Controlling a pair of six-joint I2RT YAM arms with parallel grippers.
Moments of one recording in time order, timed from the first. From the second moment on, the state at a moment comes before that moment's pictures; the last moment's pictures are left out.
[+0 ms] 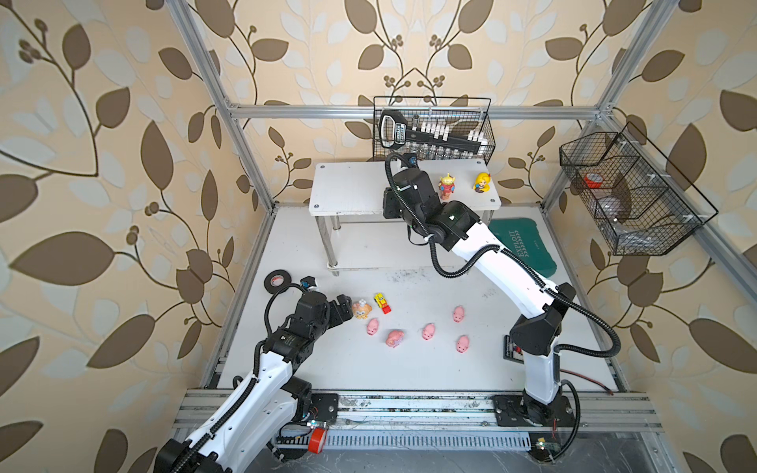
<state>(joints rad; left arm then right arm) -0.31 0.73 0.38 -0.35 -0.06 -0.69 0.80 2.00 2.29 -0.73 0.48 0.47</state>
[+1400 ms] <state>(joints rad) -0.31 0.80 0.46 -0.49 -0.09 -0.72 0.92 1.00 0.66 -0.25 0.33 0.45</state>
